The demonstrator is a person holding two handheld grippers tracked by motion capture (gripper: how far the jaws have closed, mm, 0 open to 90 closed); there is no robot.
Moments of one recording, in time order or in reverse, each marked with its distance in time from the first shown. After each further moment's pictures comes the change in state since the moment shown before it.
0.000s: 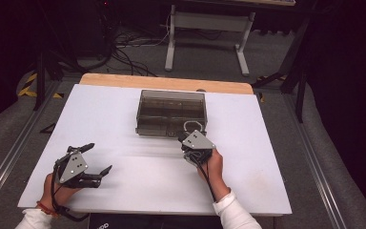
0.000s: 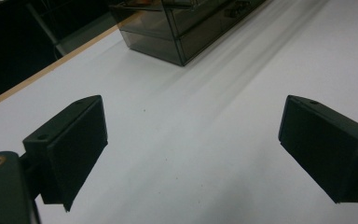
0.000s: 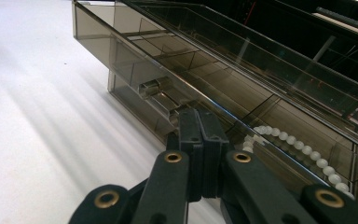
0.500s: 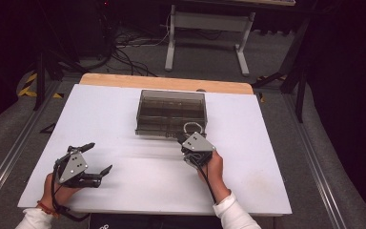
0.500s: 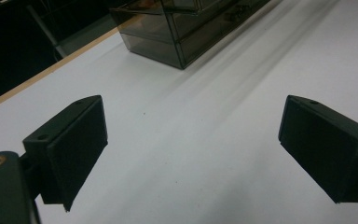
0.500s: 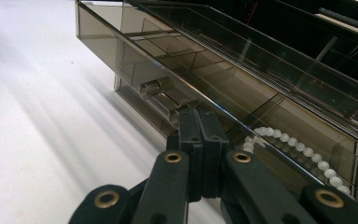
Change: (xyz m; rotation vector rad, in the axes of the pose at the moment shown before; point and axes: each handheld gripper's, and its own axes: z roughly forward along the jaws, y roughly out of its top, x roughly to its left) left arm 0.001 0.001 0.000 -0.009 0.000 -0.009; right arm 0.004 0.000 -0.005 0.001 0.009 -0.005
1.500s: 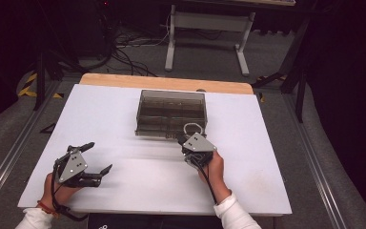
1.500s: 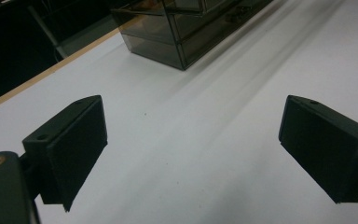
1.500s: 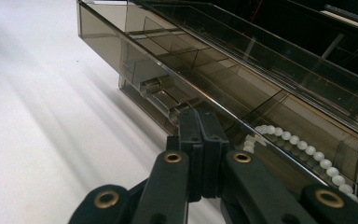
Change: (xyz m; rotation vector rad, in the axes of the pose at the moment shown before) left arm 0.001 -0.001 0.000 -0.007 0.003 -0.004; right arm -0.001 -0.001 -0.003 0.005 0.016 0.008
